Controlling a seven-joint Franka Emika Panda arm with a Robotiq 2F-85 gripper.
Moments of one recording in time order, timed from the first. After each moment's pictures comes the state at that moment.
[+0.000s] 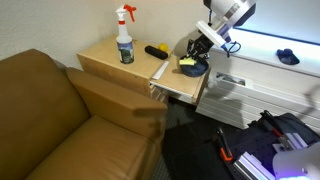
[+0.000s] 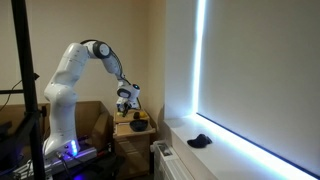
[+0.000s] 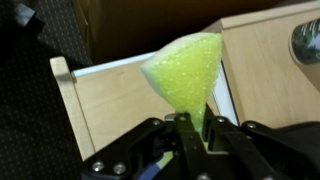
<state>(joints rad) -0.19 0.40 0.18 -2.23 0.91 2.54 0.19</state>
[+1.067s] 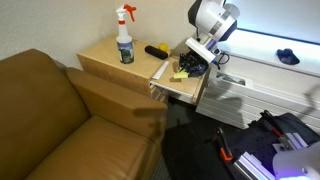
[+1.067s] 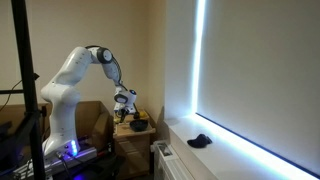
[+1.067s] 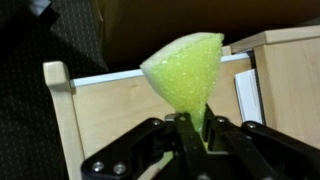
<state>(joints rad) -0.02 0.54 0.09 -2.18 0.95 2.61 0.10</state>
